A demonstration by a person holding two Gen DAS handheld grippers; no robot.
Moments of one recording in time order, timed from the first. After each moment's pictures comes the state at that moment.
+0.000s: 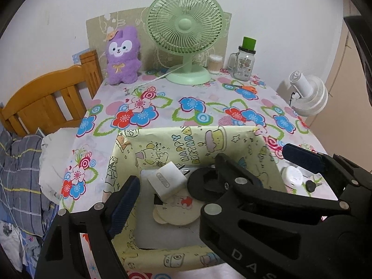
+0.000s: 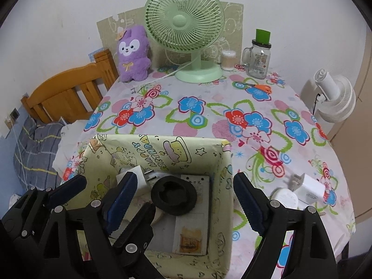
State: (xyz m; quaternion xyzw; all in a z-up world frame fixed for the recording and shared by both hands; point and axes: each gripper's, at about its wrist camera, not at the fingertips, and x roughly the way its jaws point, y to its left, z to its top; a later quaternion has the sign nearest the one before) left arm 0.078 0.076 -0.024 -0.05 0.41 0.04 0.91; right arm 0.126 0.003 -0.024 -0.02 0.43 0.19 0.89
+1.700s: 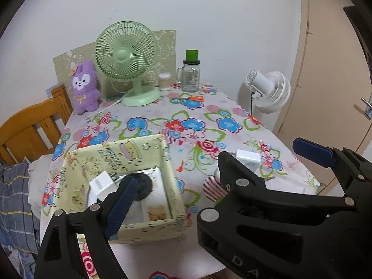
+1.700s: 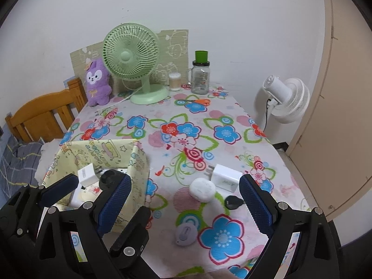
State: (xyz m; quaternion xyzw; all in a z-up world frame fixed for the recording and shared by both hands) left arm 0.046 -0.042 0.005 -0.01 0.36 -0.03 0.93; right arm 0.074 -0.124 0.009 -0.01 0.36 0.10 0.93
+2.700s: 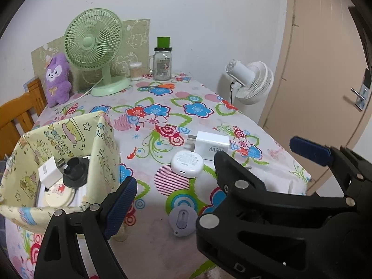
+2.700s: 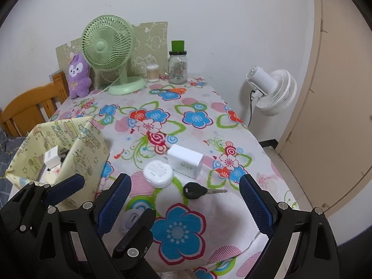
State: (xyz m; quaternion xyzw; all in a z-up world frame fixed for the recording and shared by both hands) left arm 0.057 -0.107 -0.053 -0.02 0.36 -0.07 0.93; right arm 0.077 -0.190 -0.047 -0.02 0.36 0.07 0.93
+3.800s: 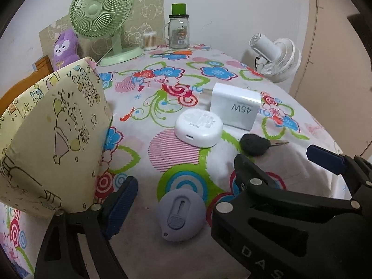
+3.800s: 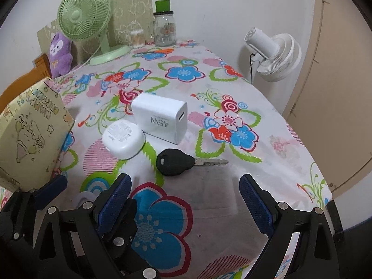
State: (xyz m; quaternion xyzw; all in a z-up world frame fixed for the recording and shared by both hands) left arm 0.083 -0.127 -0.124 -0.01 0.42 0.01 0.91; right arm 0.114 -0.211 -0.134 0.00 0.43 0.06 0.90
